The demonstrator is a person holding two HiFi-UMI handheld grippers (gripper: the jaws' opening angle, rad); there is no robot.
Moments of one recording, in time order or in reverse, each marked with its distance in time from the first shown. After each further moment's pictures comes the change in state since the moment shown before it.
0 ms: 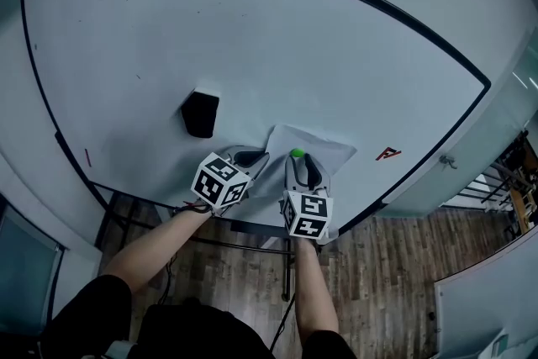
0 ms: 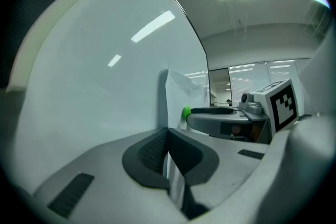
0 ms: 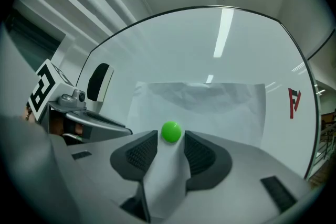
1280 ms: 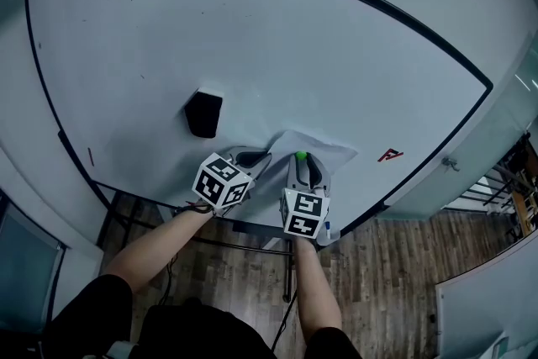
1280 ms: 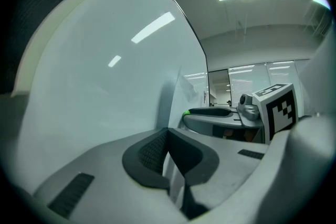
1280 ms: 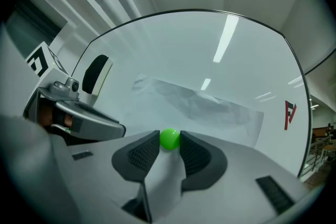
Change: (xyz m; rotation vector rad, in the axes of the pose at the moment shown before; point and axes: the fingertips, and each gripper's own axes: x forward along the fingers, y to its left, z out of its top) left arm -0.004 -0.001 0.003 -0.003 -0.009 -0.006; right arm 0.004 0.000 0.003 -0.079 0.007 -0.073
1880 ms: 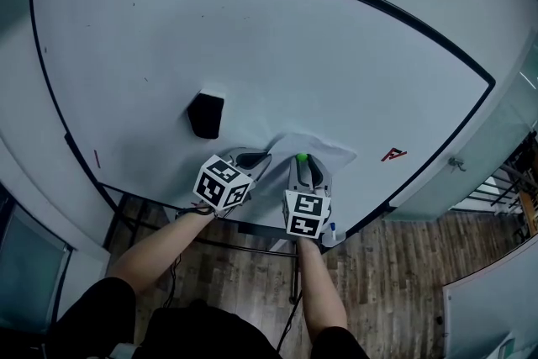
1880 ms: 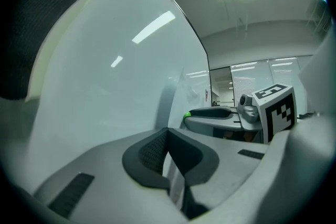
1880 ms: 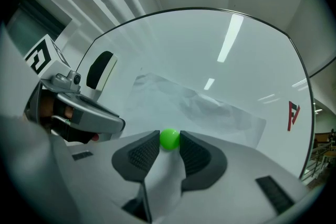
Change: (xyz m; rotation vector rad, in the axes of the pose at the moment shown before) left arm -0.006 0.002 -0.002 0.009 0.013 0.033; right arm 0.000 0.004 -0.006 -0.033 0.015 0.029
